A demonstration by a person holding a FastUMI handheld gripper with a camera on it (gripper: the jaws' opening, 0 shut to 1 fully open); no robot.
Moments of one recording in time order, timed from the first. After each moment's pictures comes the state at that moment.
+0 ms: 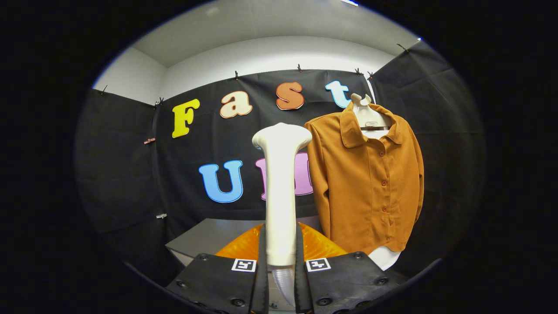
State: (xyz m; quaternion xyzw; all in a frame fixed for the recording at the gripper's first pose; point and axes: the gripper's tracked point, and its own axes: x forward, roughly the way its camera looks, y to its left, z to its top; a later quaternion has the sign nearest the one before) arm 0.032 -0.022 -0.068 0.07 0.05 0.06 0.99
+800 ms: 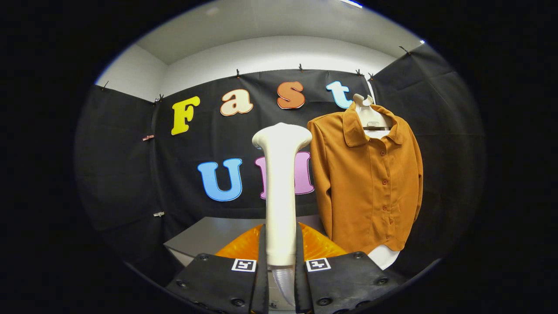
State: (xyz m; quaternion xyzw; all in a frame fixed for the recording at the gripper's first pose) arm 0.033 -0.015 -0.073 0.06 0.05 0.05 1.00
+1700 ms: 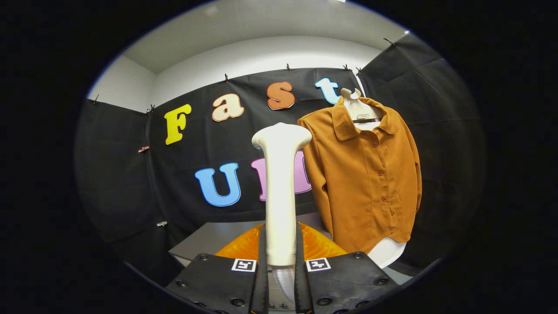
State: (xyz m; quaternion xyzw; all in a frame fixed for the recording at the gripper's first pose) arm 0.031 -0.023 -0.078 0.11 0.05 0.04 0.99
